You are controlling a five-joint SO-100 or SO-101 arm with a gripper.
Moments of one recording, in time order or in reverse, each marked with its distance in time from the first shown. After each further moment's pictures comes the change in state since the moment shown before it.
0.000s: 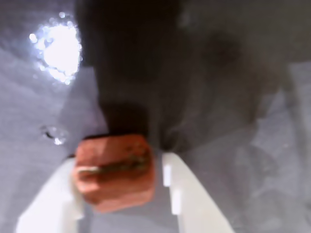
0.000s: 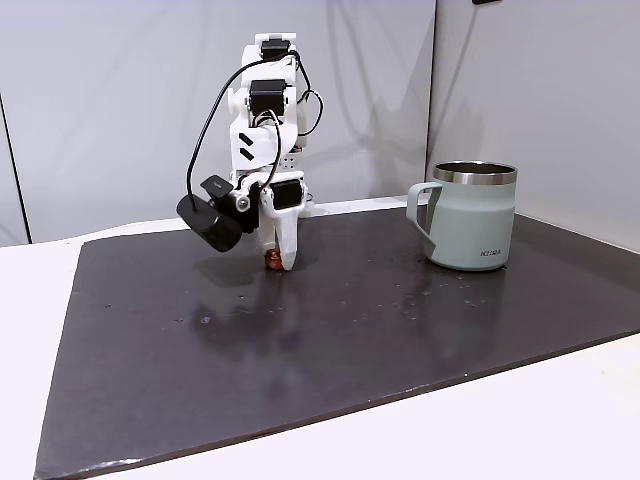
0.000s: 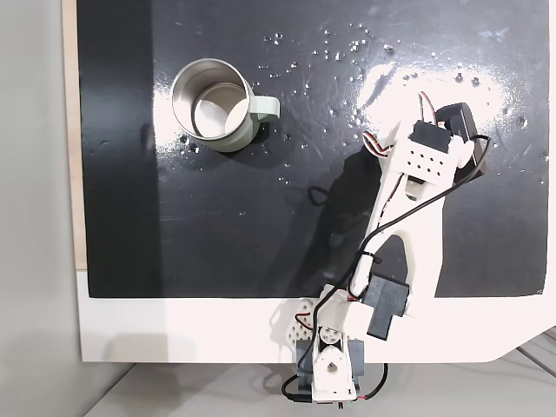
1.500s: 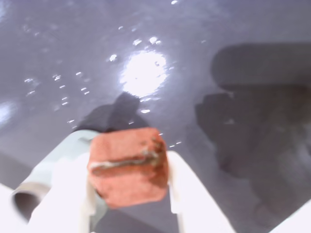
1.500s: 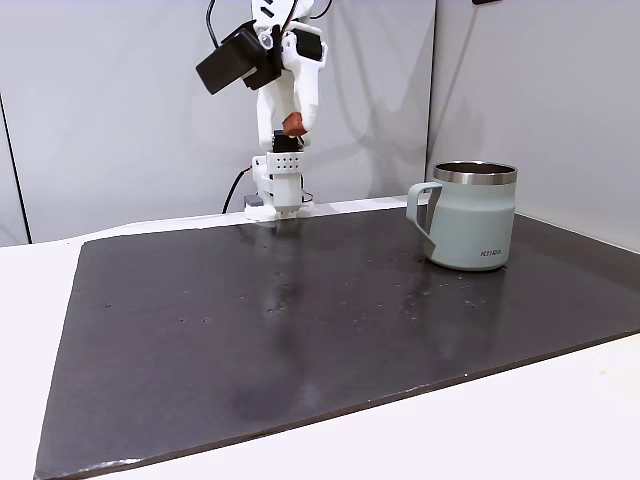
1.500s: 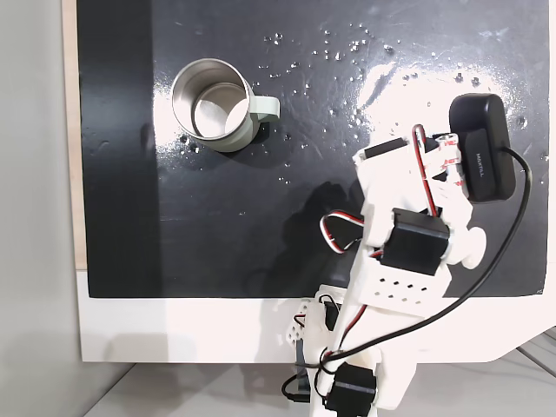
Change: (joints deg) arm -8.5 37.2 -10.2 21.8 4.0
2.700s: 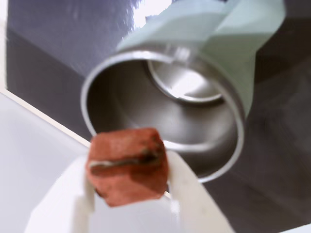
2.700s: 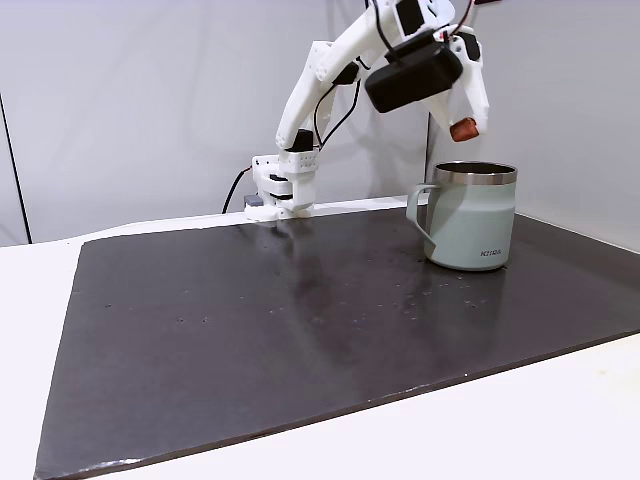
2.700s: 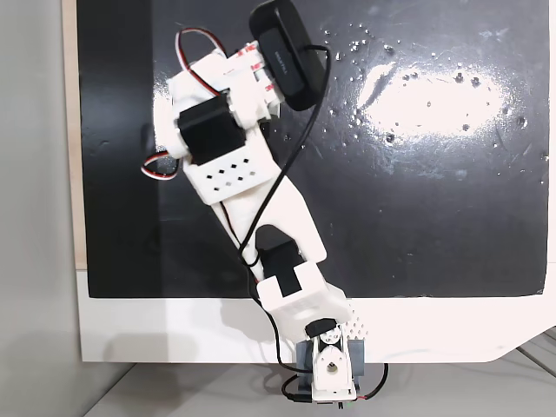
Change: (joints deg) arm -34.9 -51.8 -64.2 11.9 24.5
